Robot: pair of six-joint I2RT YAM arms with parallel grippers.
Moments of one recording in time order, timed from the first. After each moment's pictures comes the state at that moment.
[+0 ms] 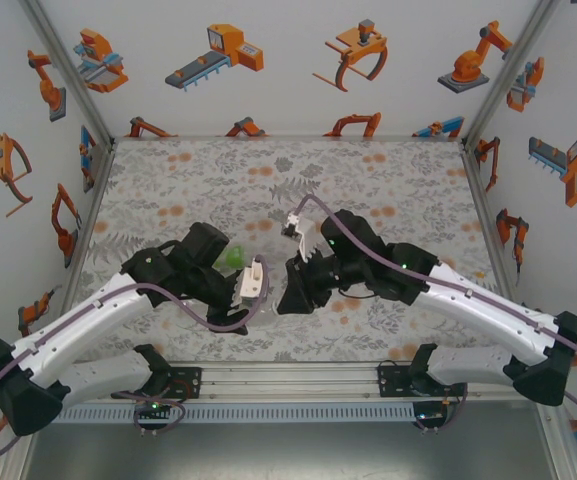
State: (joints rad) left arm -0.84 1.04 0.95 -0.91 0.64 0.69; right arm 1.02 1.15 1.13 -0.59 -0.47 0.46
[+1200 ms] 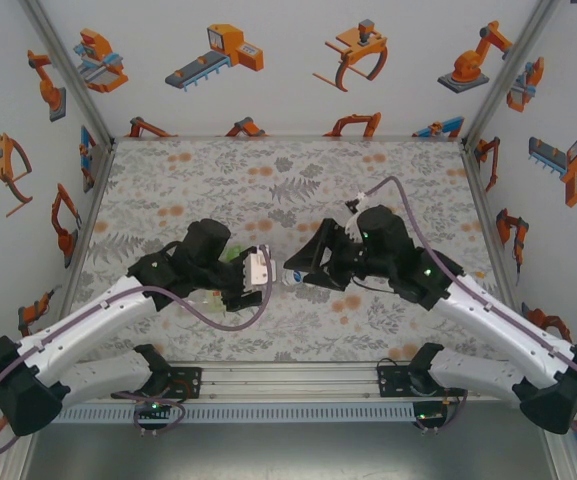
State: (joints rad) left arm -0.84 1.05 0.87 -0.58 0.46 0.63; right arm 0.84 1.00 1.02 -0.50 -0.30 1.13
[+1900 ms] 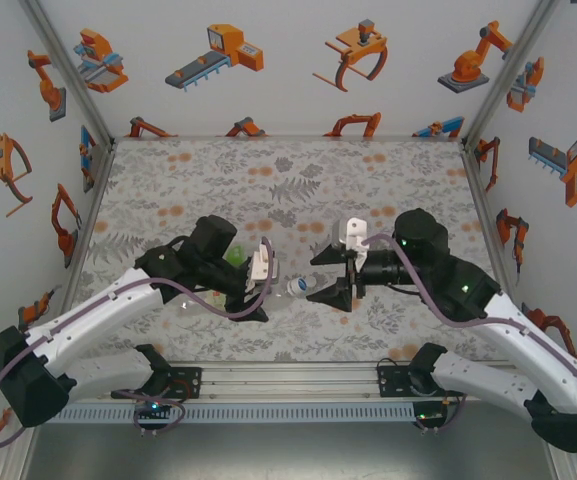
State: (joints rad) left arm -0.84 1.11 0.92 -0.65 0.70 0.55; right arm 0.84 0.86 1.03 -0.47 -0.66 -0.25
